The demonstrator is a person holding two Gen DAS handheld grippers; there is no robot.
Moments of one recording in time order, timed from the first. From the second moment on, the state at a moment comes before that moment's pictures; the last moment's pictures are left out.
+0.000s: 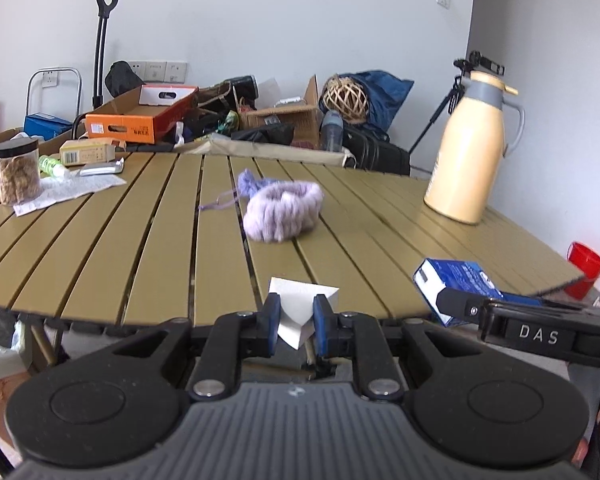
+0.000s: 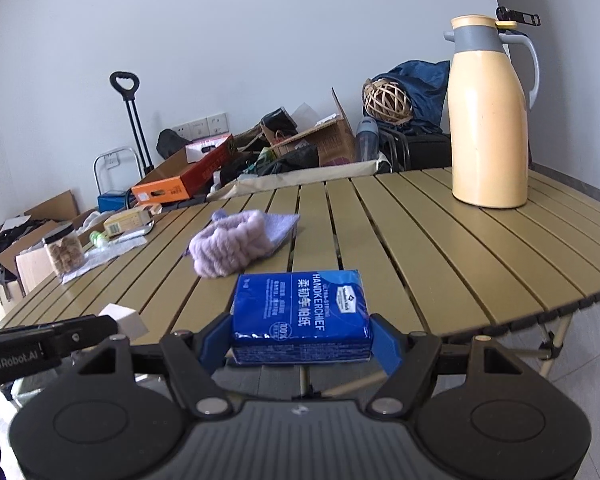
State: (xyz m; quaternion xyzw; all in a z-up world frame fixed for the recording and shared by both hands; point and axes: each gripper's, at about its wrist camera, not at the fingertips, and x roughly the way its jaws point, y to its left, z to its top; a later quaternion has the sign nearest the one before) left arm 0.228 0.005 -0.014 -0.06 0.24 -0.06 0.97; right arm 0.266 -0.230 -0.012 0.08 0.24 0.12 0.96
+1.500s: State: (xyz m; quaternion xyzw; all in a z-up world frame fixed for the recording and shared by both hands) left arm 0.199 0.008 -0.145 -0.02 0.44 -0.03 0.90; right arm 0.212 -0.194 -0.140 0.02 0.44 0.14 0.89
